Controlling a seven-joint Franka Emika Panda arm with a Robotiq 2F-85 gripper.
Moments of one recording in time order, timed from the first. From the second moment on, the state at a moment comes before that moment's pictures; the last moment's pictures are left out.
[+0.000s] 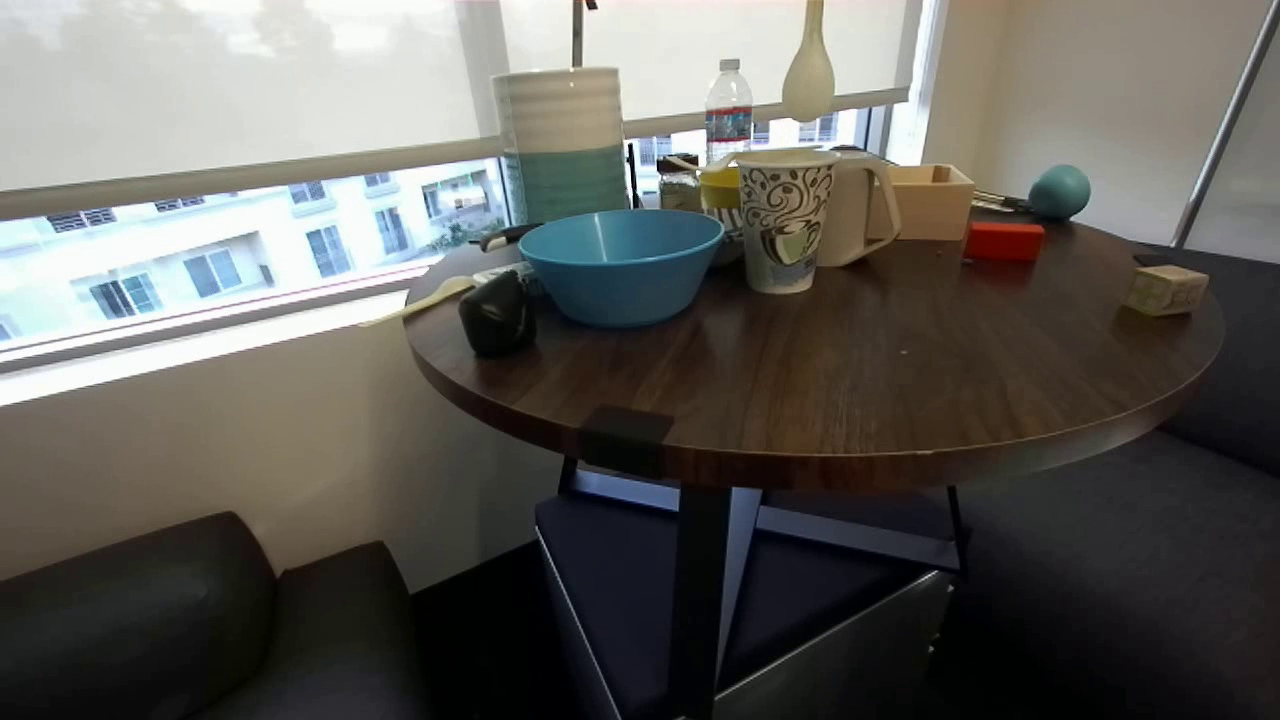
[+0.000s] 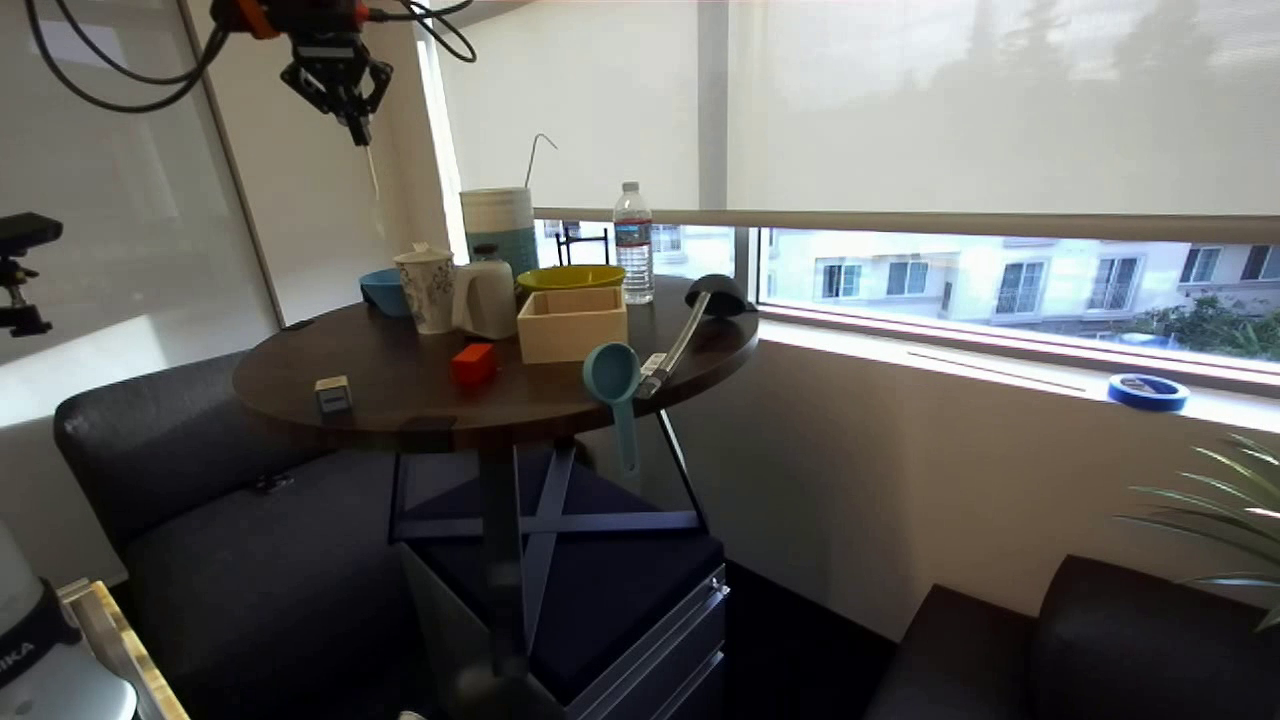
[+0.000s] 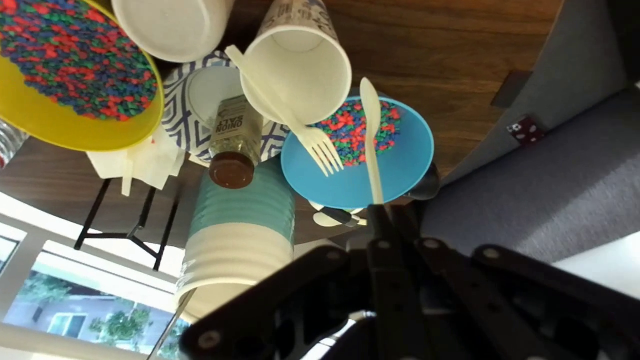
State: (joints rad) arm 0.22 -0.50 -0.06 -2.14 0.26 2.04 -0.61
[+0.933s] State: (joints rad) arm 0.13 -0.50 -0.25 -2.31 0.77 2.01 -0.58
